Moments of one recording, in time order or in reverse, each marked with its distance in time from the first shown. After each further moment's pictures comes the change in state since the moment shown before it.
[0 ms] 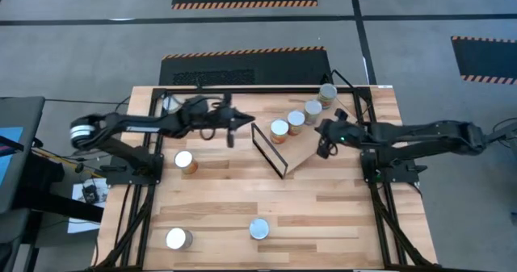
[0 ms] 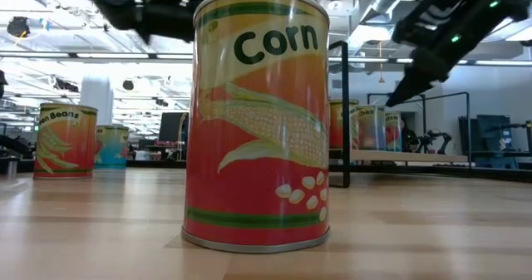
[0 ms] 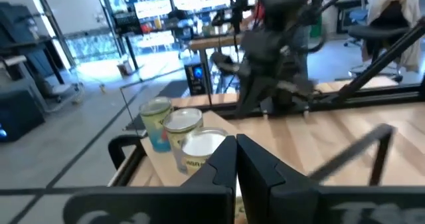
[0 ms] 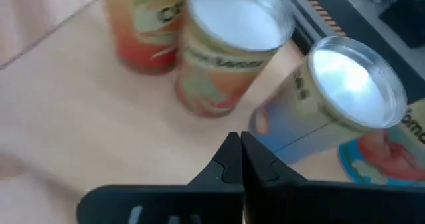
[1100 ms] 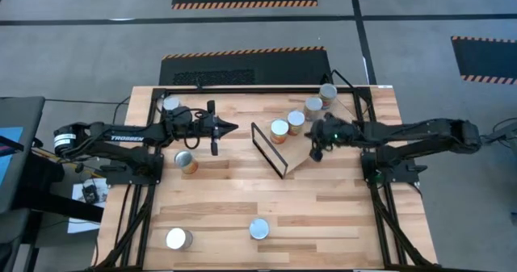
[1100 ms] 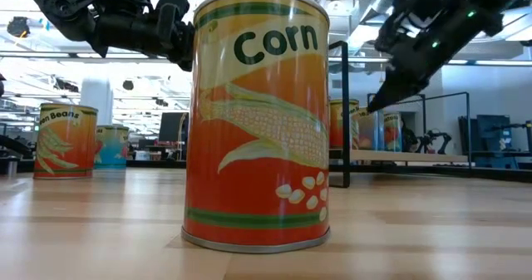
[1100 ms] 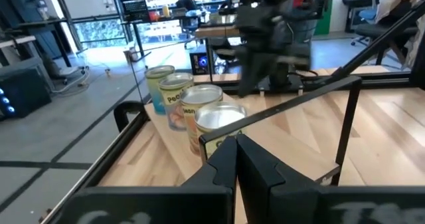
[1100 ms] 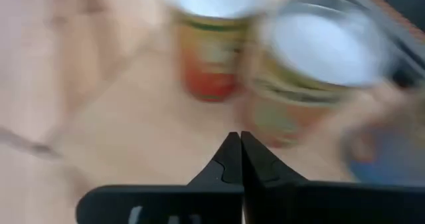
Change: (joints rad) left arm 0.002 -0.208 -0.269 0.039 -0.035 -0.049; right arm -0.033 0.107 -0.001 0.176 -0.210 0.054
